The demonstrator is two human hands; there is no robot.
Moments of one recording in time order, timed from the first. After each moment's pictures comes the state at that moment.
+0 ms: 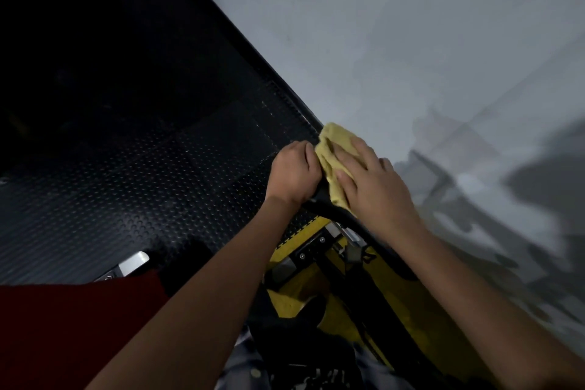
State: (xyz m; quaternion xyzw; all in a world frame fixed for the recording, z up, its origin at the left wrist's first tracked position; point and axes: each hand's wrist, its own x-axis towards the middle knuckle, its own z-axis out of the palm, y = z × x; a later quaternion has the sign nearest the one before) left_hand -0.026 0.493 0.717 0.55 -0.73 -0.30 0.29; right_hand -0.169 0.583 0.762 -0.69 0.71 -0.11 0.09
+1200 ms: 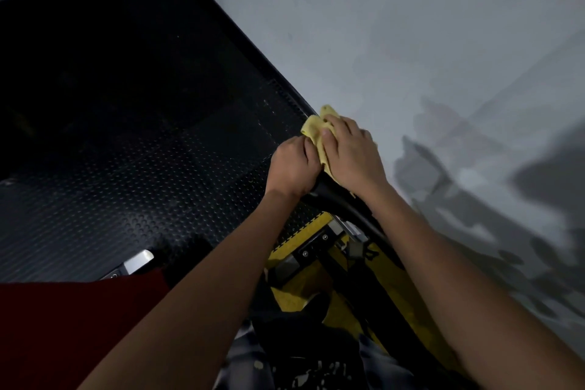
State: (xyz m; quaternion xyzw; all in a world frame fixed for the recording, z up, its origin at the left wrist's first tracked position) left_hand -0.026 0.491 0.721 0.56 -0.72 -0.30 0.29; right_hand -0.157 0.515 0.735 -0.62 0.76 -0.16 0.14
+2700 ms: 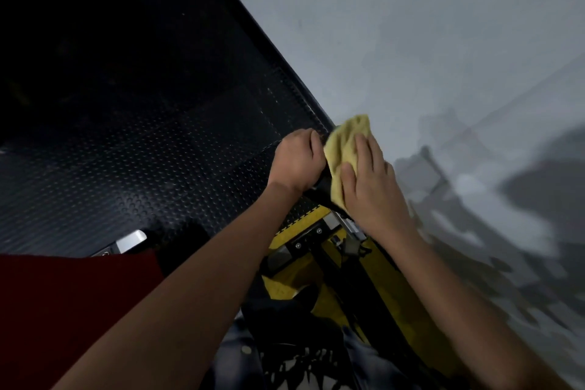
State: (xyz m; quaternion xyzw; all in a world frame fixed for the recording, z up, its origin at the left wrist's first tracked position) left_hand -0.024 0.490 0.719 0.56 -0.72 -0.30 0.29; right_hand -0.156 0.584 0.745 -0.66 0.74 -0.10 0.10
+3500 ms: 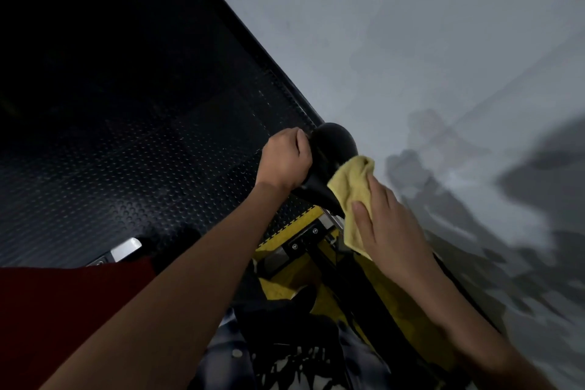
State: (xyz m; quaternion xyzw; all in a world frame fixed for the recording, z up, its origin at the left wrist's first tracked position) left_hand -0.025 0.489 0.714 0.56 -0.72 -0.29 0.28; right_hand -0.180 0.655 0.759 -0.64 0.75 -0.09 0.17
